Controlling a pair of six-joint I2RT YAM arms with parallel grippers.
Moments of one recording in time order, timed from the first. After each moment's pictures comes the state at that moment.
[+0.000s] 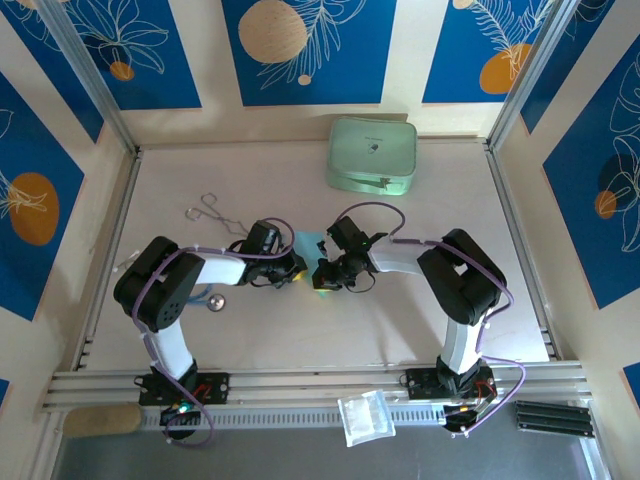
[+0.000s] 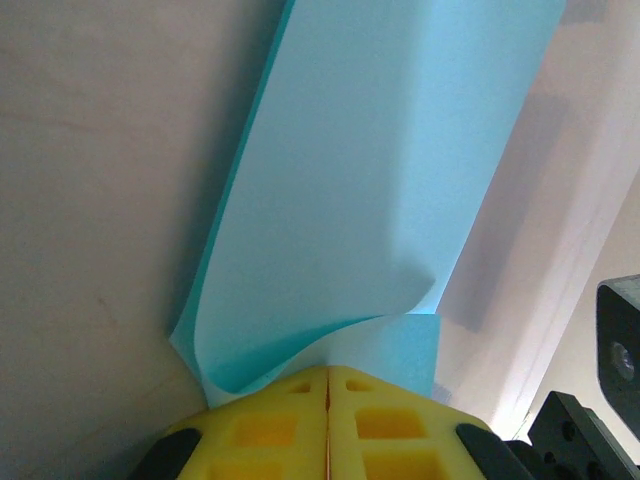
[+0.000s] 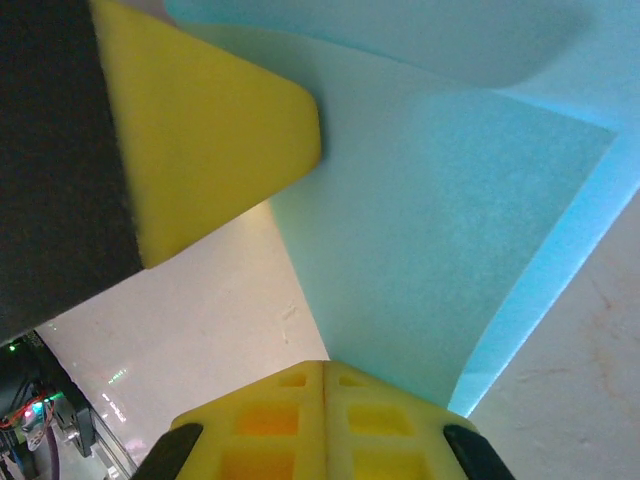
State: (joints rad) left arm -0.55 1.79 0.76 0.17 0.48 -1.13; right arm 0.67 1.83 0.97 -0.29 -0.54 0.60
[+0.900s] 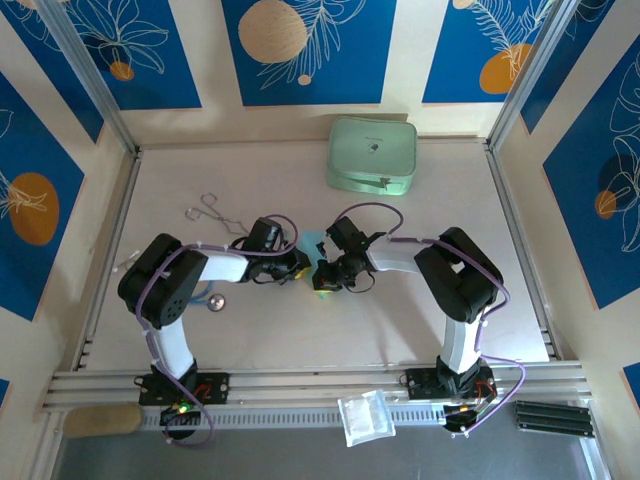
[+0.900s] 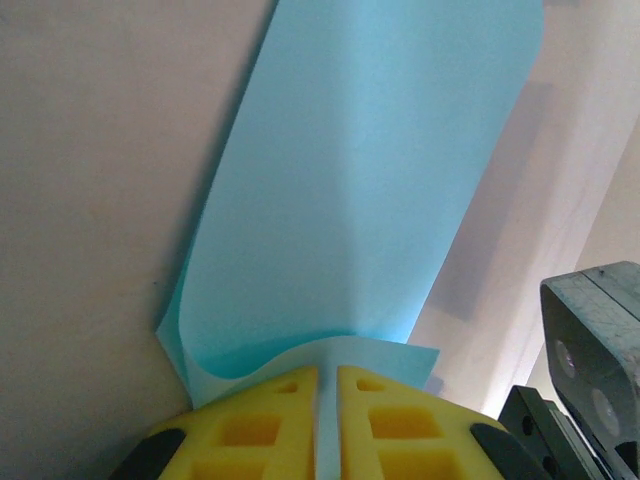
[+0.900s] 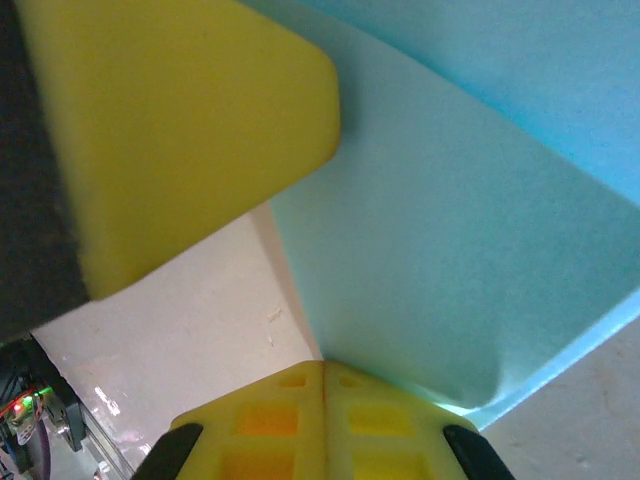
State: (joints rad) left arm -0.55 1.82 0.80 0.18 0.52 -1.10; right arm 0.67 1.85 0.98 -0.31 -0.55 0.58
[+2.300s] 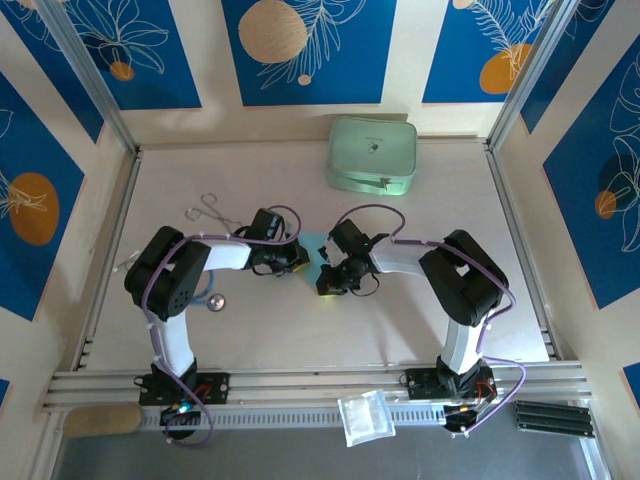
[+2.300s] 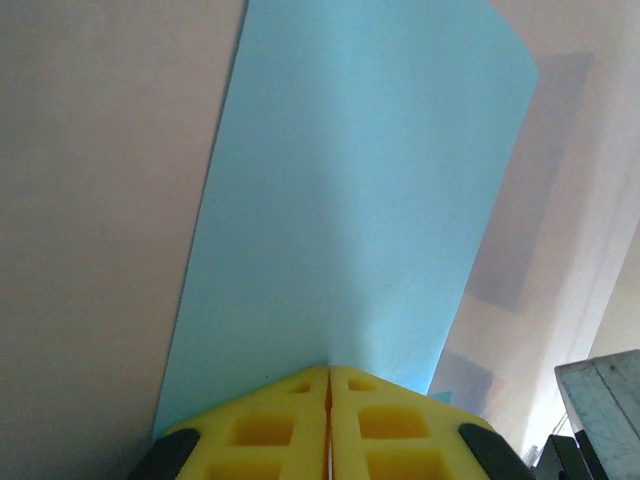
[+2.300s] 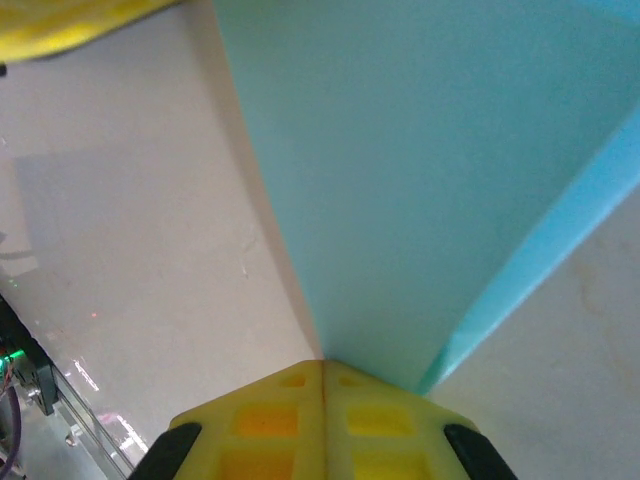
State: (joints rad) left arm -0.51 1.88 0.92 0.03 0.53 -0.92; right arm 0.67 1.81 0.95 -0.37 -0.55 0.50
